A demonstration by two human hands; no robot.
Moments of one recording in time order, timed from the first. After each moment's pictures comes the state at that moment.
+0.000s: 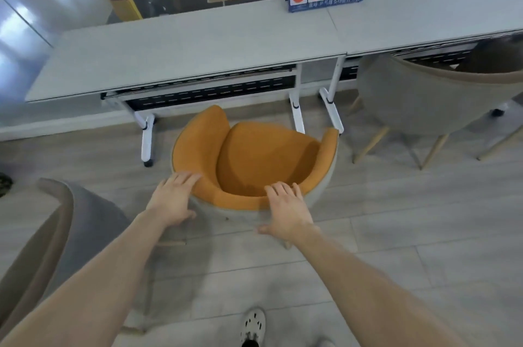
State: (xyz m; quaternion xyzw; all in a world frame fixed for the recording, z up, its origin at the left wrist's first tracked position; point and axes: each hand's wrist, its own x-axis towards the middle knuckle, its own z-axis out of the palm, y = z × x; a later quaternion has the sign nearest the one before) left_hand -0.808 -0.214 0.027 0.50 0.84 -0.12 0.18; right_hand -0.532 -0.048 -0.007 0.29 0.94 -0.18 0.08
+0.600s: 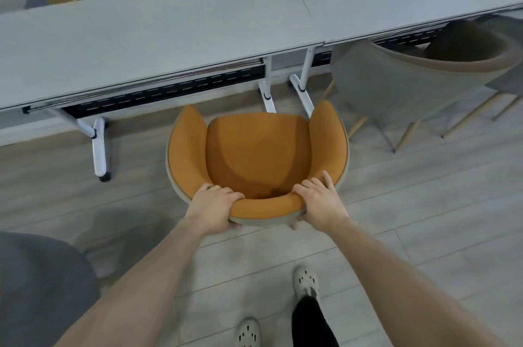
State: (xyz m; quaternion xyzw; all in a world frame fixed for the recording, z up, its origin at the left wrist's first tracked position) left_hand -0.778 -0.067 -0.046 0.68 0.70 -0.11 0.20; right_hand -0.501 0.078 -0.046 0.35 0.91 -0.16 0.13
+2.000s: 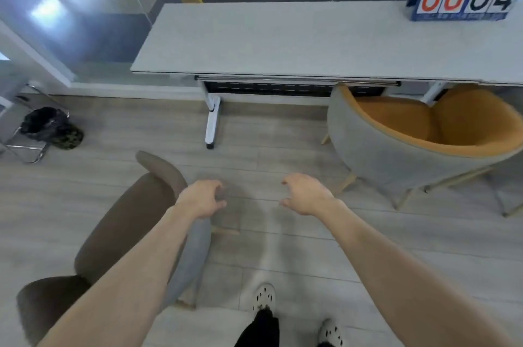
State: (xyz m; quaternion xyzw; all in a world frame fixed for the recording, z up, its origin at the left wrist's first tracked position) left_hand -1.019 -0.370 0.028 0.34 0.89 -0.02 0.30; right_hand -0.823 -0.135 0.038 0.22 0.93 -0.21 0.22
